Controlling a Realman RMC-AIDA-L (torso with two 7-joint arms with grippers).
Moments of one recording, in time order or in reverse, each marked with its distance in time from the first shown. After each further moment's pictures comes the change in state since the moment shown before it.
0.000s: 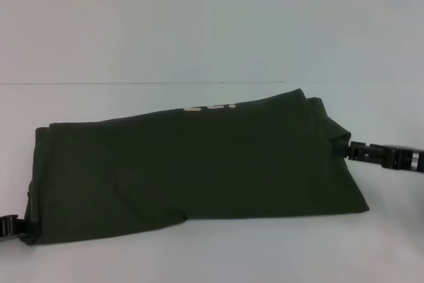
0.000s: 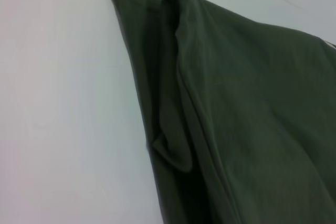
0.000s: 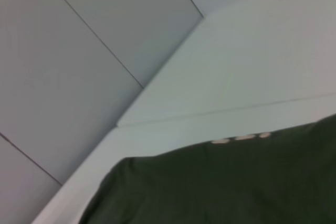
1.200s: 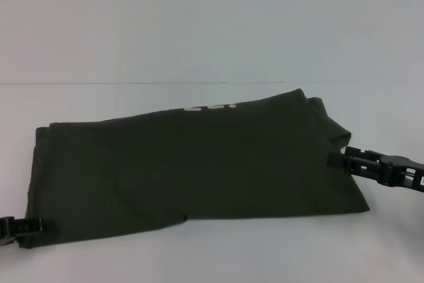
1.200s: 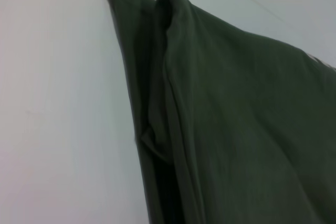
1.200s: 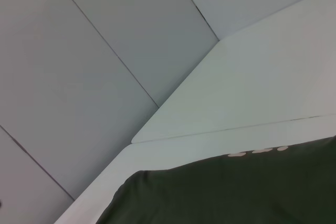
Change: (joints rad) left arm 0.027 0.006 -0.020 0.000 -0.048 0.049 0.001; right arm -0.028 0.017 0.043 0.101 0.062 -0.014 -0.191
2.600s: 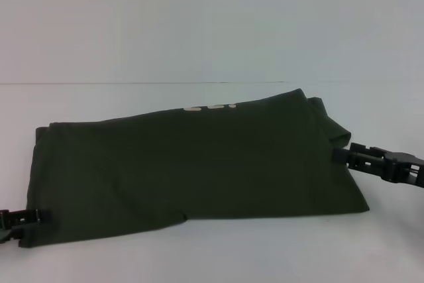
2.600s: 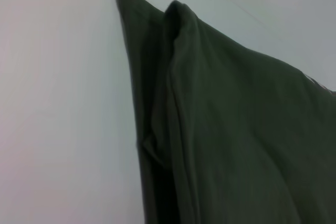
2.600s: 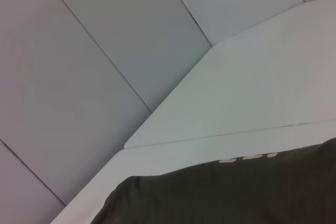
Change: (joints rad) left arm 0.003 0.005 -0.046 -0.014 -0.015 0.016 -0.036; right arm 0.000 -0.004 0.014 0.000 0.000 0.012 -0.006
